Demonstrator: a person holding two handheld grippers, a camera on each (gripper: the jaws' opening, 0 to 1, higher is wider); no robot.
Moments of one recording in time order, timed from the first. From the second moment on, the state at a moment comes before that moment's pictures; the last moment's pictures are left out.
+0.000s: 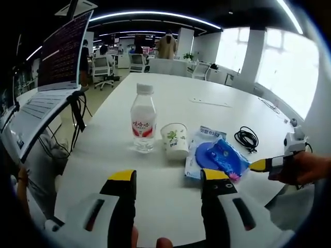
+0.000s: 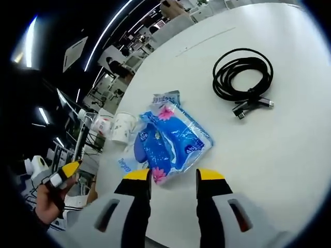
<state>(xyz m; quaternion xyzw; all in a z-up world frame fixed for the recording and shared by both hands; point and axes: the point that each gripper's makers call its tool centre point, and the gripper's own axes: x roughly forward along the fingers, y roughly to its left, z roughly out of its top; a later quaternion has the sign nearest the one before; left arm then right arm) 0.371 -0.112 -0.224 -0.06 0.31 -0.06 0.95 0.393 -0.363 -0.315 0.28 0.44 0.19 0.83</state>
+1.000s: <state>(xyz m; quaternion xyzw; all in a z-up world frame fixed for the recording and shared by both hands) 0.376 -0.110 -0.222 -0.05 0.31 -0.07 0.95 0.392 -0.378 -0.320 0.27 0.44 0.17 0.84</state>
